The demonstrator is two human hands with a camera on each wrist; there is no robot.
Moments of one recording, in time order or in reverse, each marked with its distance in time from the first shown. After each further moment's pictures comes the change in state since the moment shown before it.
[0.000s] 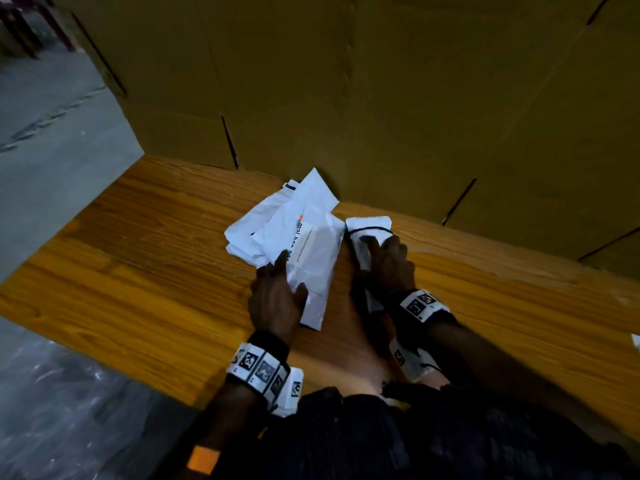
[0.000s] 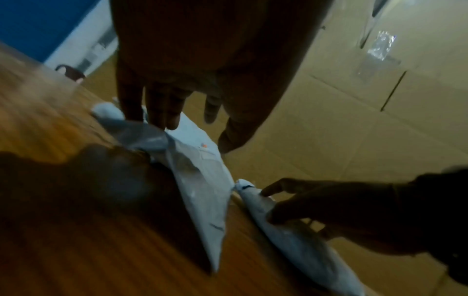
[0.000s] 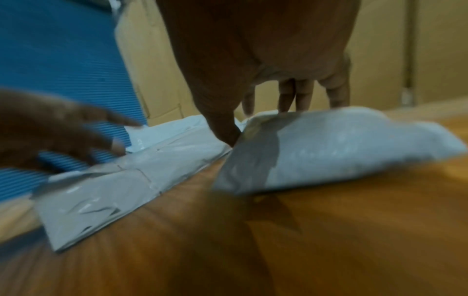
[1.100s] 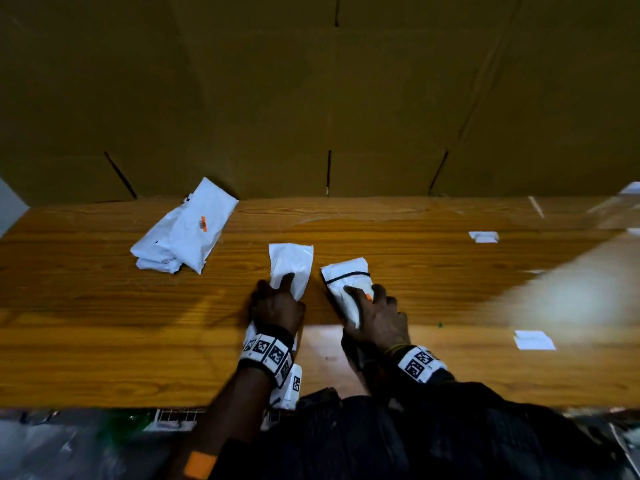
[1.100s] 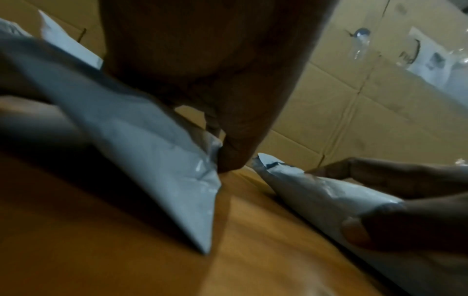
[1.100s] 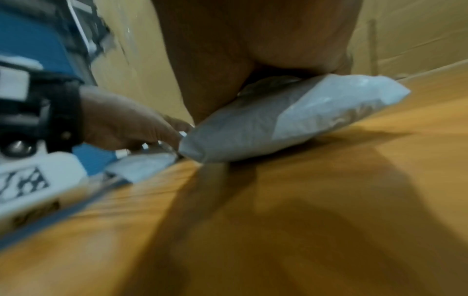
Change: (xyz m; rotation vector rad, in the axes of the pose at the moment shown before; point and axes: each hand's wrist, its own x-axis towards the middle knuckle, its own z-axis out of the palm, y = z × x) left_hand -0.117 0.096 0.060 0.321 -0.344 0.144; right_hand -0.229 0.122 0.013 -0.043 -0.037 0.268
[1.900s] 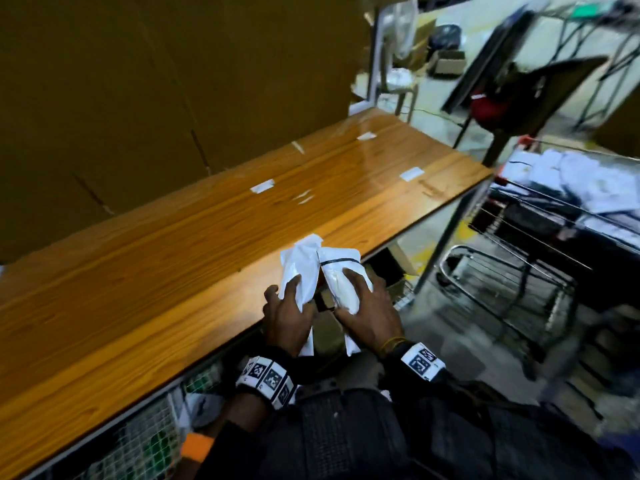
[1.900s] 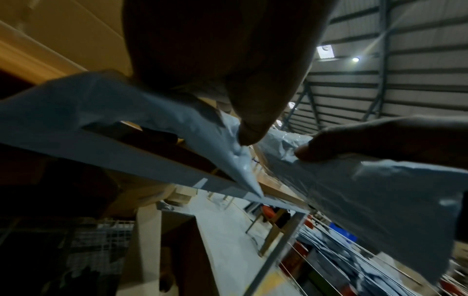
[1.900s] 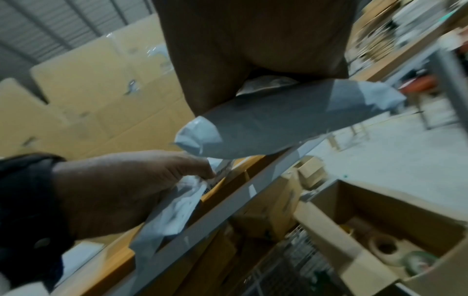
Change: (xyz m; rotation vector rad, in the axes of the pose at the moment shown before) left_hand -0.274 0.206 0.115 -0.285 -0.230 0.563; right_hand -0.271 0.246 0.008 0.554 0.369 0.495
